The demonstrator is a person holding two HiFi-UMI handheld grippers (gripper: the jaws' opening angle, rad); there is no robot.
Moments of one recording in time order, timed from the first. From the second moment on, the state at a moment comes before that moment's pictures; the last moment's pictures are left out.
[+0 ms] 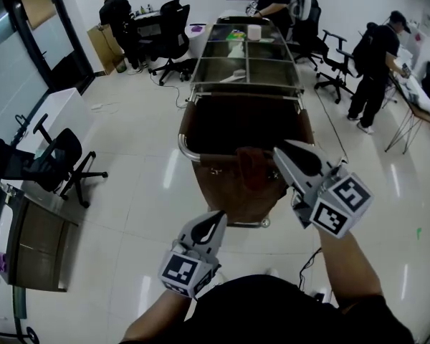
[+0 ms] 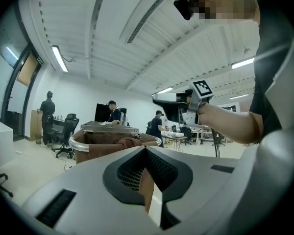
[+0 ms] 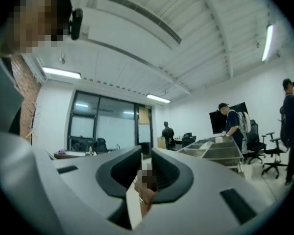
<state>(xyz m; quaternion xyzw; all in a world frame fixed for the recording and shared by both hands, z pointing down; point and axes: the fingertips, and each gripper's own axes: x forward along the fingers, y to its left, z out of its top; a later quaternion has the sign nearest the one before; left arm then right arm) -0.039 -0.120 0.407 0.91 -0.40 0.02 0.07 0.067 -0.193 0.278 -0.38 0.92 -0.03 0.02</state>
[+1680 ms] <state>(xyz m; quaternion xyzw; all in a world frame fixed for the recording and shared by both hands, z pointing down) 0.005 -0.106 0.408 0.93 -0.36 0.04 0.06 0.120 -0.094 0.421 -0.44 0.89 -0.11 -0.04</state>
